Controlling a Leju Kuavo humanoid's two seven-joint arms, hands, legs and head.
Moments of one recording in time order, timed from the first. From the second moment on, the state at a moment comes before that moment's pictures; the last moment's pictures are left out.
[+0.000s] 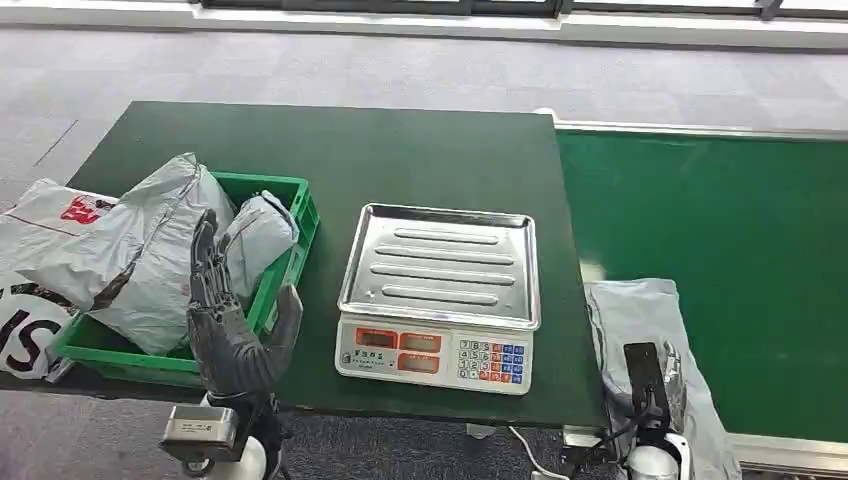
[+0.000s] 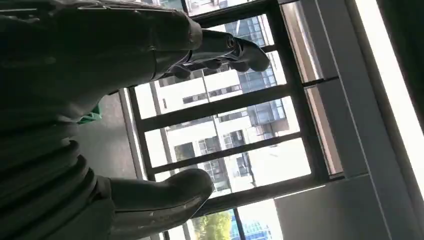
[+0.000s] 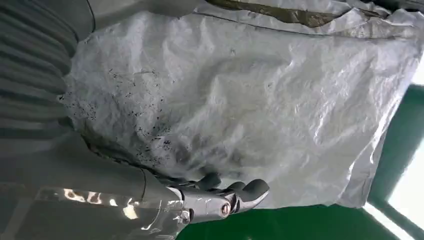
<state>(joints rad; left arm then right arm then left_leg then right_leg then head) 0.05 -0.19 -0.28 -1.75 -0.32 0.42 -0.67 -0.13 0.12 -0.49 -0.91 0.64 -0.08 -0.33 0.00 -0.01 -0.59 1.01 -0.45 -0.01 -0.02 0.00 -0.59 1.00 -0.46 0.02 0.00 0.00</state>
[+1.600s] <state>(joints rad) 0.12 -0.22 -0.25 -1.82 -0.33 0.46 -0.65 0.05 0.27 -0.44 -1.69 0.44 -0.62 -0.49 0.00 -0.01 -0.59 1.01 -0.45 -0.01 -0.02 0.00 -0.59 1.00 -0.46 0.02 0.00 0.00</state>
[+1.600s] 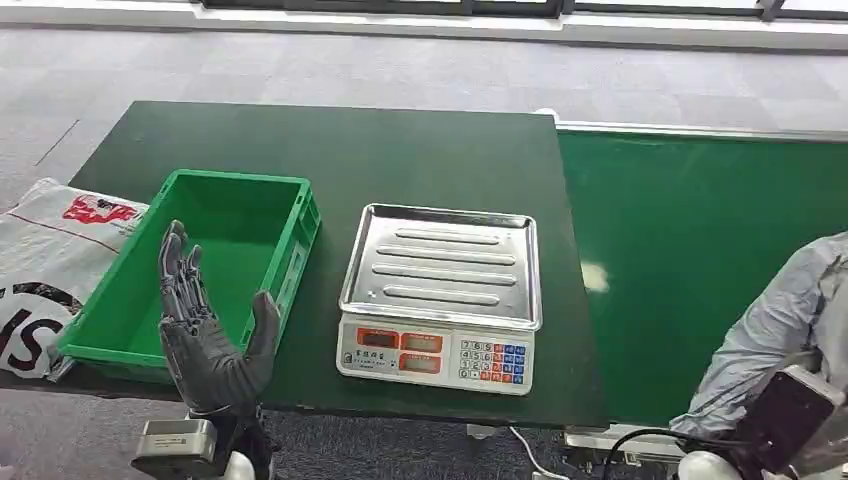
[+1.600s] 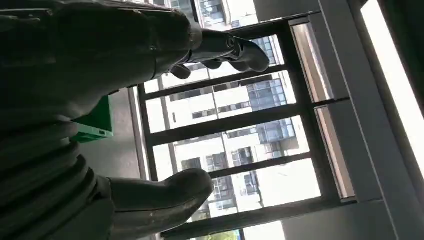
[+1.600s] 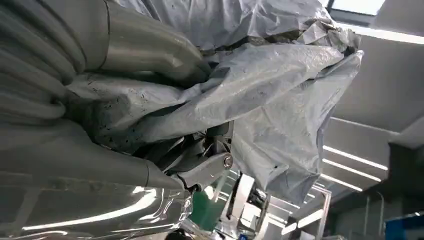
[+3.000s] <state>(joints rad) -0.04 -0.22 -0.34 -1.65 -0.24 0.45 -0.68 -0.58 0.29 0.20 -0.77 0.69 -0.44 -0.32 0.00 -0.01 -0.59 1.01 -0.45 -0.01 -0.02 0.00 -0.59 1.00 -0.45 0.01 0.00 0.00</state>
